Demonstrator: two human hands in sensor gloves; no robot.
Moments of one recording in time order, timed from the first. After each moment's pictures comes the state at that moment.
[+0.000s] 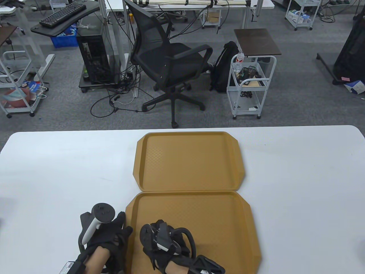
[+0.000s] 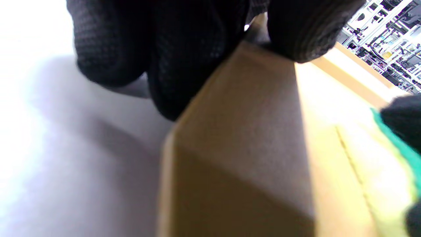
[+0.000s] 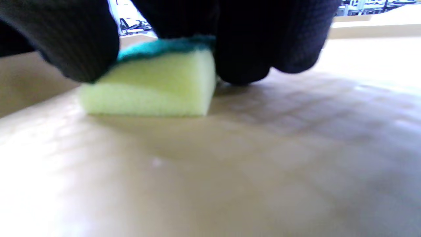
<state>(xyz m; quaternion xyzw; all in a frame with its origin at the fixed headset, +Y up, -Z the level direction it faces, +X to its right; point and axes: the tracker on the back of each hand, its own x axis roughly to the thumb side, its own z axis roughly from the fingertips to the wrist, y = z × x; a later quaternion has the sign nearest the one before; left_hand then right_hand) -0.283 -0.779 -0.344 -0.24 0.11 0.27 0.93 -0.070 -0.767 -0.310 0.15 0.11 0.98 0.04</state>
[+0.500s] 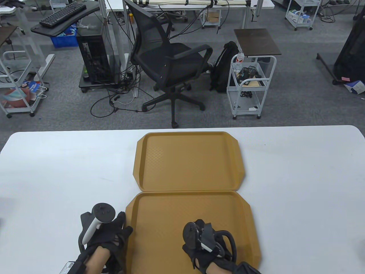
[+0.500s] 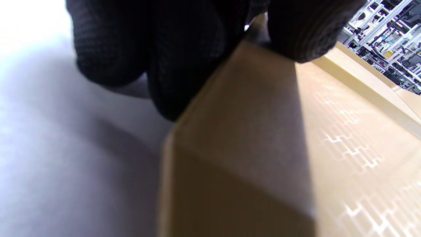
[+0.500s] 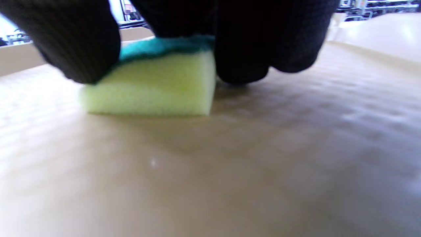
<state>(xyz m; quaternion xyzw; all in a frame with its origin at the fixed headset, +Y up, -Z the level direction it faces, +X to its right) -0.282 -0.778 -0.343 -0.24 0.11 0.27 0.93 0.050 -0.765 -0.308 0.08 0.12 0.99 0.04</state>
